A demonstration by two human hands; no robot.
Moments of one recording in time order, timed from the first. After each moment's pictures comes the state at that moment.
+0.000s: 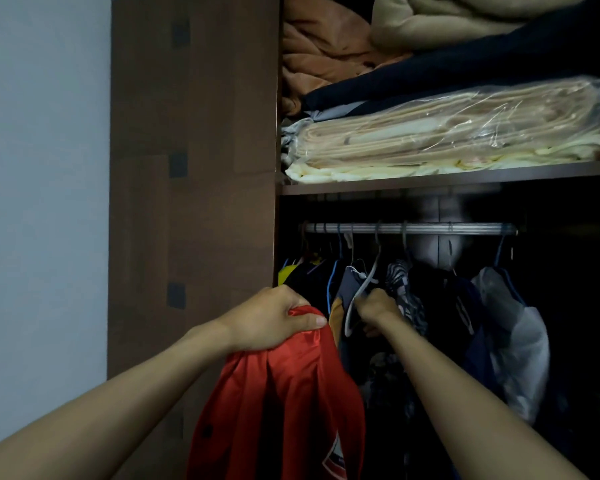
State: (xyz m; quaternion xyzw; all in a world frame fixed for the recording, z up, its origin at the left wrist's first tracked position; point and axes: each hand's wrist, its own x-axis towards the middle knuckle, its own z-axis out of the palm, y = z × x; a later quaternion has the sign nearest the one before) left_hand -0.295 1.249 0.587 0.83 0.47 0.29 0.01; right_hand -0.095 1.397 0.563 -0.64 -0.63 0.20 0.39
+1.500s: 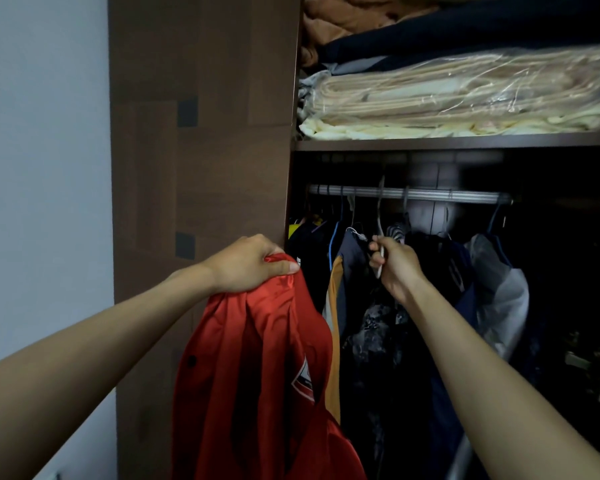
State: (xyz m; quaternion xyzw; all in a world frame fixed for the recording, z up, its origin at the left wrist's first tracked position) left_hand -0.341 1.236 0.585 0.80 0.51 0.31 -0.02; right_hand -0.082 1.364 0.563 -0.26 -0.46 0.53 0.66
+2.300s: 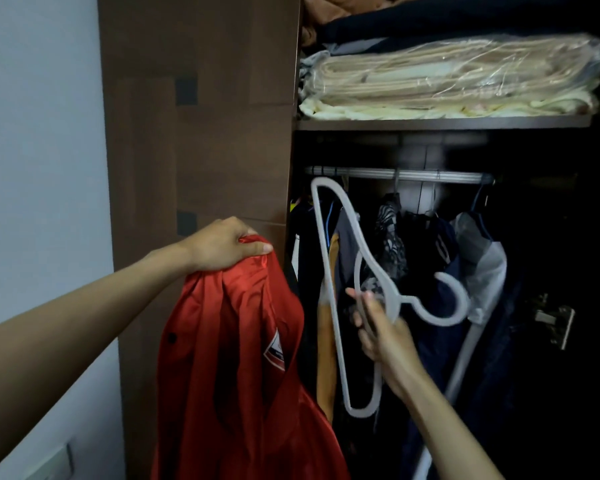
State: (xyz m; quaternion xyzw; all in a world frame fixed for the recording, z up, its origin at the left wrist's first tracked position) left_hand -0.381 1.219 0.574 0.80 0.53 0.29 0.00; right_hand -0.093 1.227 0.433 -0.32 -0.54 0.48 0.61
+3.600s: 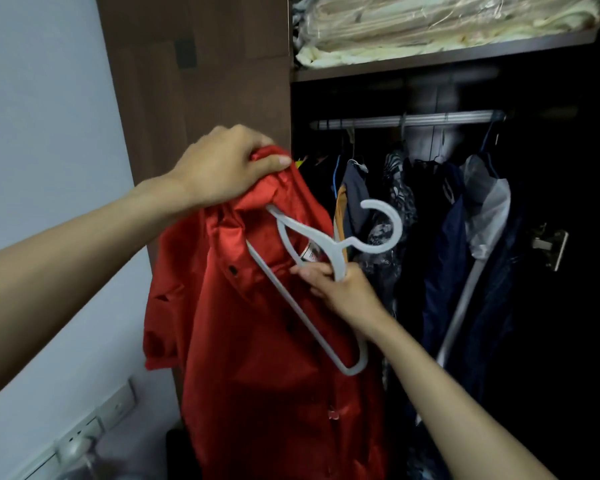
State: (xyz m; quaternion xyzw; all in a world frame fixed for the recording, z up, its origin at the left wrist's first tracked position) left_hand -0.345 1.118 0.617 0.77 0.52 0.29 -0.21; right_hand -0.151 1.163 0.438 -0.31 -0.70 0.40 0.50
